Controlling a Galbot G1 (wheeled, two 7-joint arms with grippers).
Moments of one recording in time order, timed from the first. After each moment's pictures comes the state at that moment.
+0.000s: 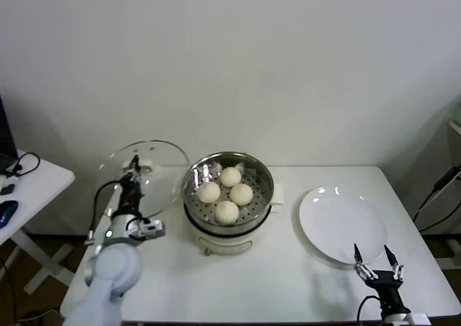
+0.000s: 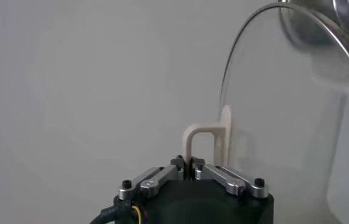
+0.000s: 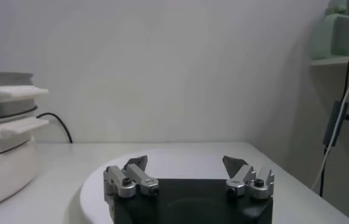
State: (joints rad) left arm 1.15 -1.24 -0.38 -1.94 1.29 0.41 0.10; right arm -1.63 1.26 0.74 1.72 0.38 0.25 -0.07
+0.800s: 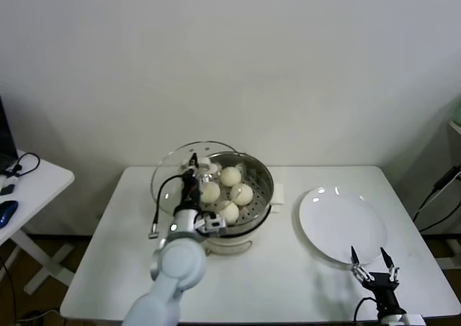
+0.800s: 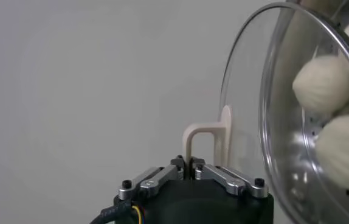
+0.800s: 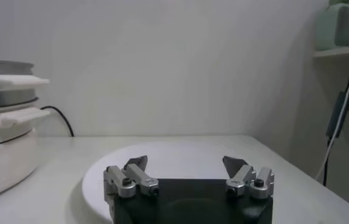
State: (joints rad) left arm 1.03 -1.41 -0.09 -1.93 1.48 0.54 0.25; right arm -1.62 1.26 0.71 1.67 0.37 0.28 -0.07
